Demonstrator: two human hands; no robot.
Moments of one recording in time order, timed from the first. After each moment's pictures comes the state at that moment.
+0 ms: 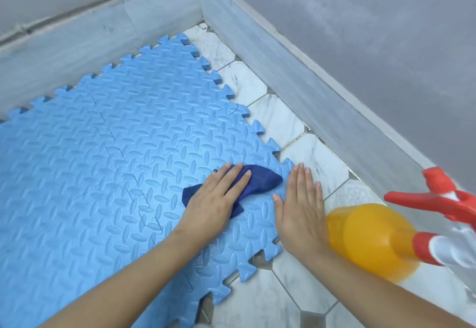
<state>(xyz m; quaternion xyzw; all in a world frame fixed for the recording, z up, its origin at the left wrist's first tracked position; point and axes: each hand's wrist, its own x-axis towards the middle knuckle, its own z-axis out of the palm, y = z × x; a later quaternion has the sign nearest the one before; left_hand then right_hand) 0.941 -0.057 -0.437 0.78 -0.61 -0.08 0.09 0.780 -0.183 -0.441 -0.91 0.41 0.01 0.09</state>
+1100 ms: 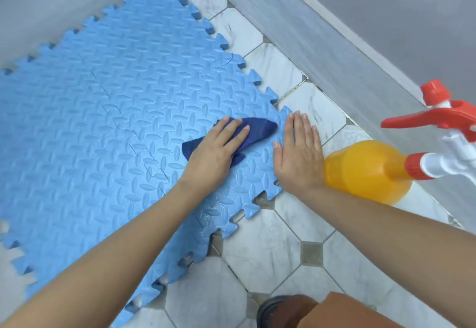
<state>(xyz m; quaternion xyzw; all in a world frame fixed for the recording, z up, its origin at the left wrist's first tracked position) 0.938 -0.052 -0.435 0.78 -0.61 -0.10 0.12 0.779 -0.184 -0.444 -0.92 0.39 -0.01 0.06</state>
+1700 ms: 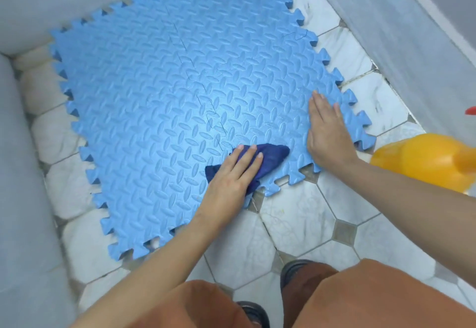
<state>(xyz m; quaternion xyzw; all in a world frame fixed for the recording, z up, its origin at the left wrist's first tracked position) 0.866 0.088 -0.441 0.85 -0.51 -0.08 0.16 0.806 -0.166 -0.433 -0.97 0.20 0.01 0.12</state>
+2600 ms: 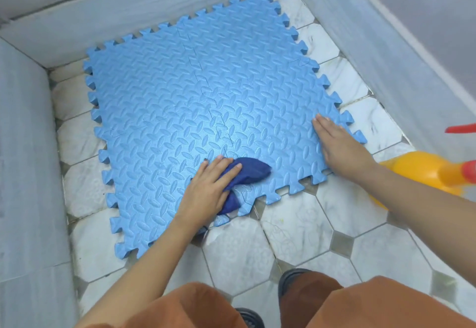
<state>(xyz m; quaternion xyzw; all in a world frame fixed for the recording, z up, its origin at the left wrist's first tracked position) 0.891 0.139 -0.435 0.87 -0.47 -0.05 0.12 0.794 -0.198 -0.413 -0.98 0.13 0.11 0.12</state>
